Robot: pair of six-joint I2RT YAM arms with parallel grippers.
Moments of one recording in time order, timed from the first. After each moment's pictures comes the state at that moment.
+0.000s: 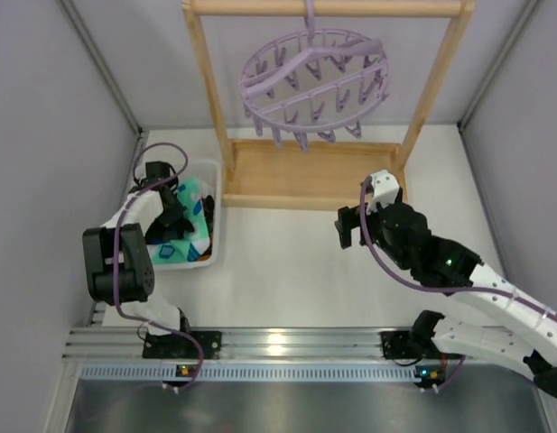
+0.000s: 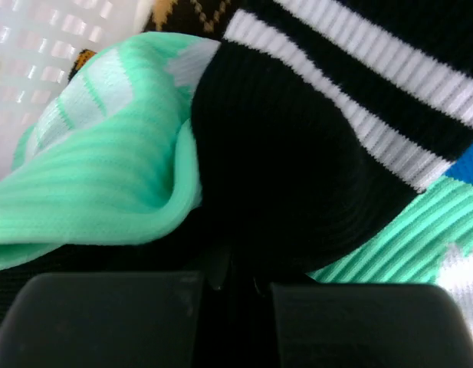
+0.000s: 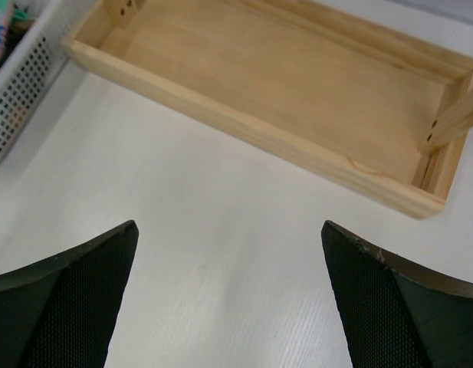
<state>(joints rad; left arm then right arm) 0.12 1.61 1.08 -0.54 -0.16 -0.51 0.92 0.86 1.01 -0.50 0.48 0.19</state>
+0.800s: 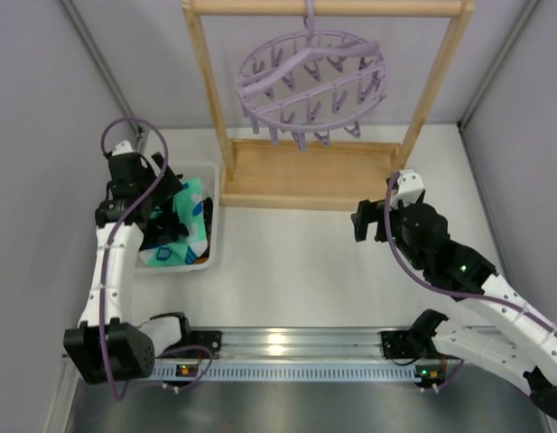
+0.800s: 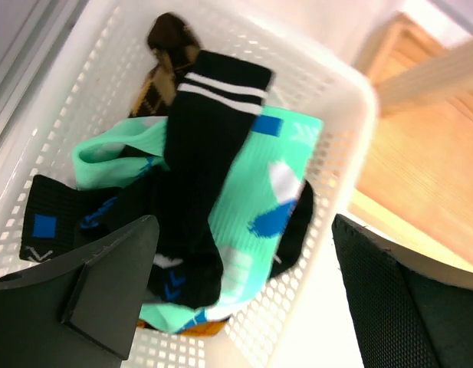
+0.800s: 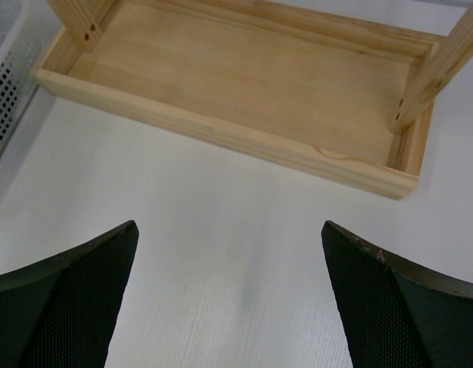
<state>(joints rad) 0.12 1.17 1.10 -0.57 -0.11 -0.44 0.77 0.75 0.88 -0.48 0.41 0.23</state>
